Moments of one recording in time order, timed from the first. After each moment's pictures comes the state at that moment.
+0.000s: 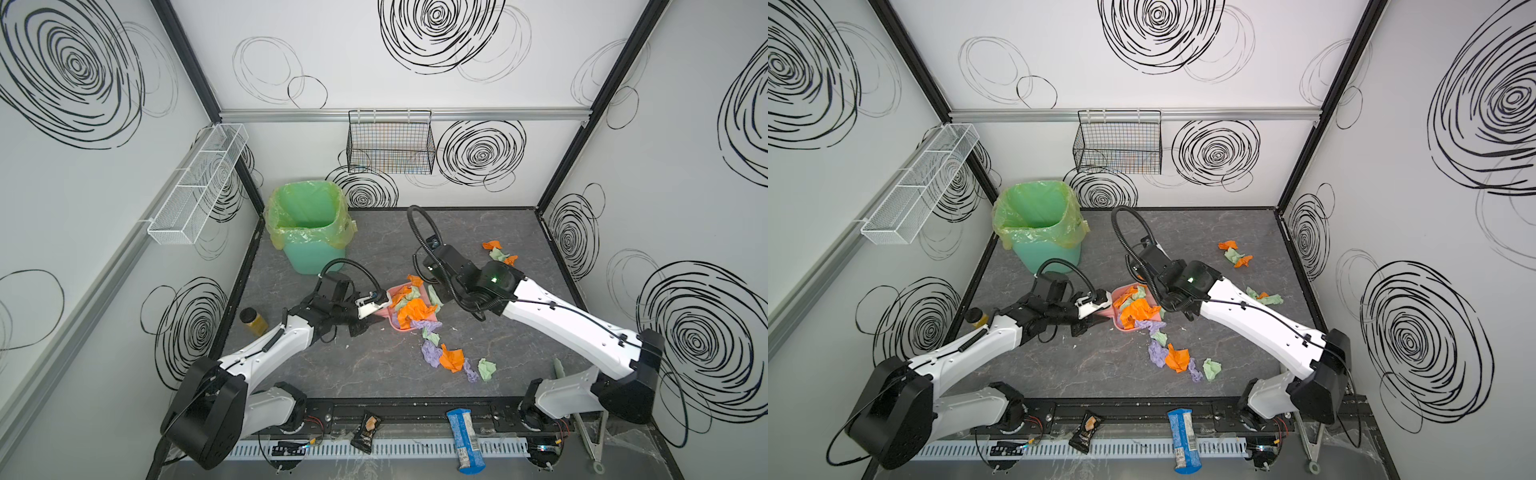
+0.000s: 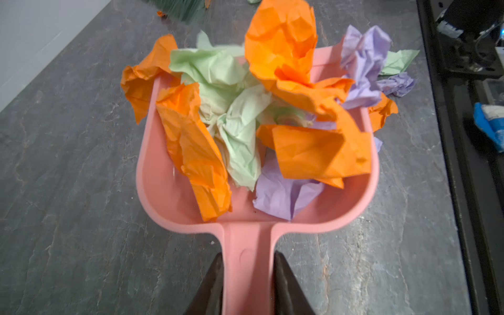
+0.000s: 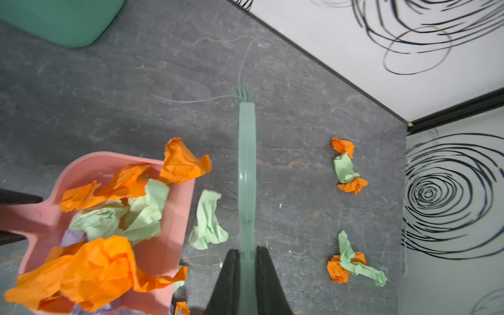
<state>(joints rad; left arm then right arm) -0.42 1.20 0.61 -0.20 0.60 0.66 0.89 1.36 1.38 -0.97 0.57 0.27</state>
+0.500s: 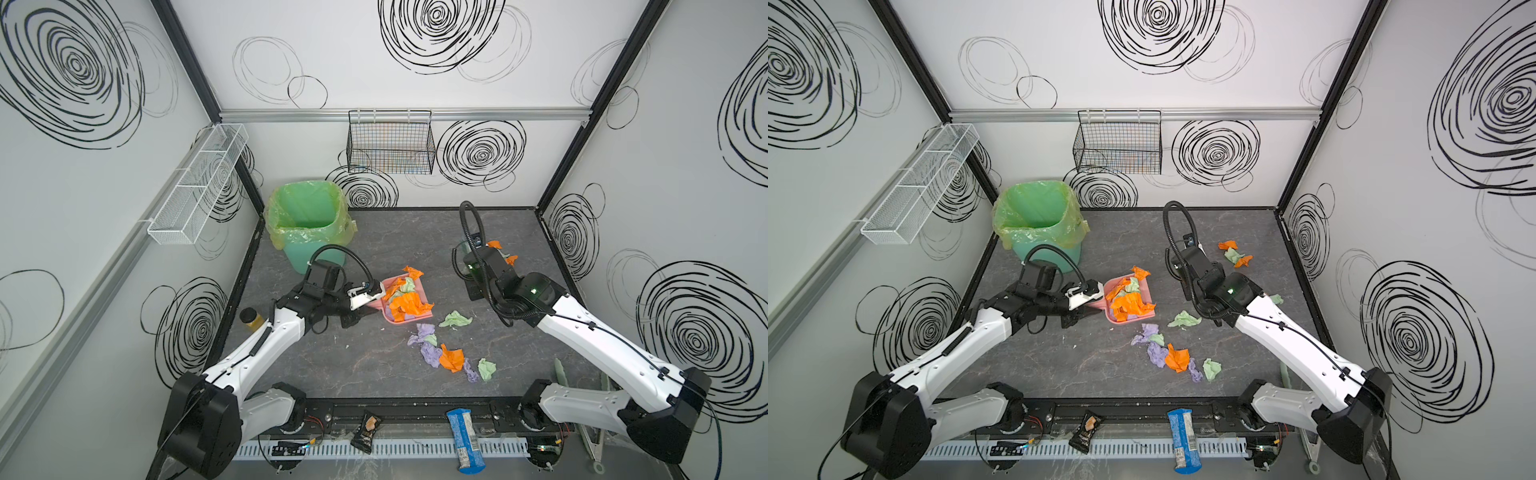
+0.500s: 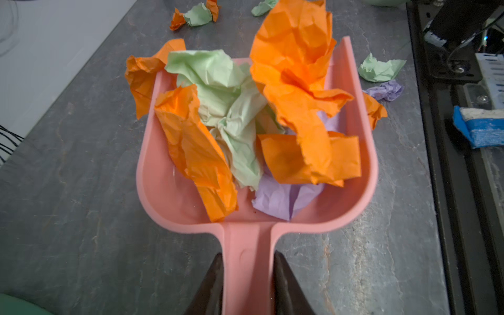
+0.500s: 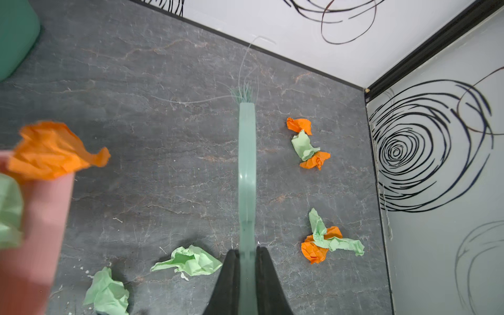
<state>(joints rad) -0.32 1.16 0.80 -0.49 0.64 0.79 0.72 1.17 1.14 -0.86 0.55 0.27</state>
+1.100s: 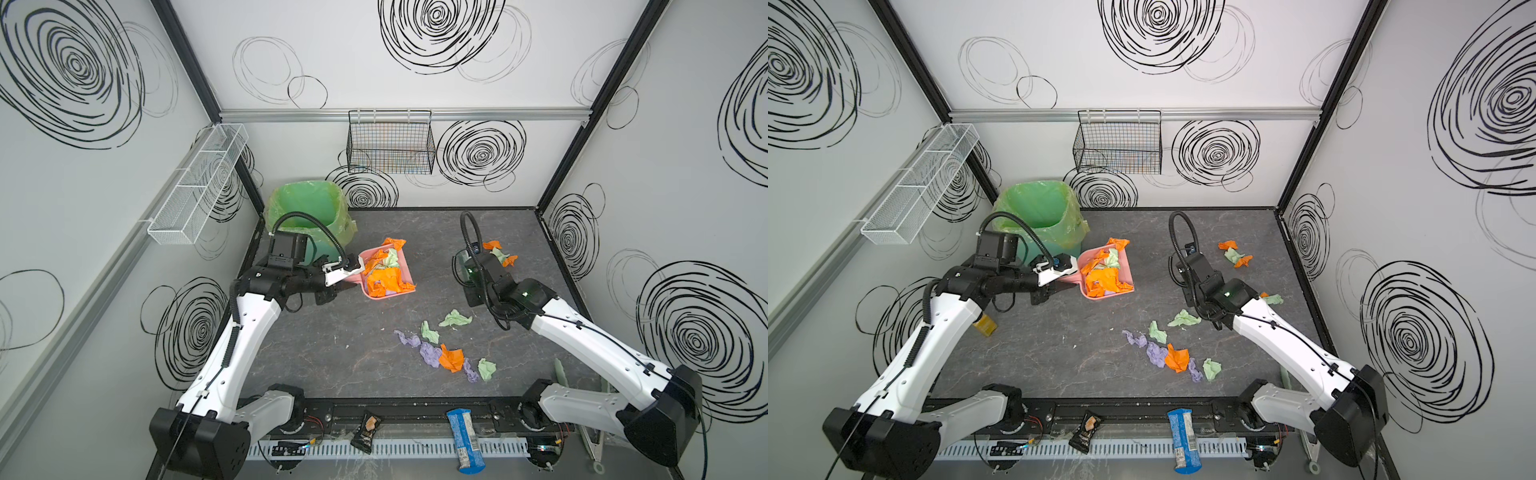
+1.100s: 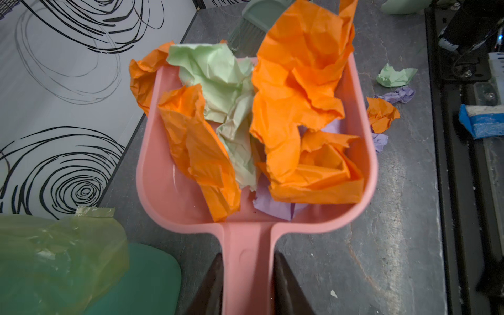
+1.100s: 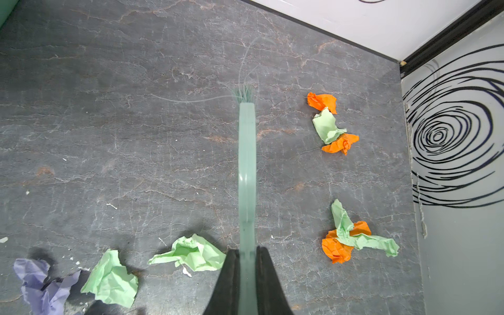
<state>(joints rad) -0.11 1.16 1.19 -0.93 0.68 1.03 0.65 1.17 1.00 -0.75 0.45 0.24</state>
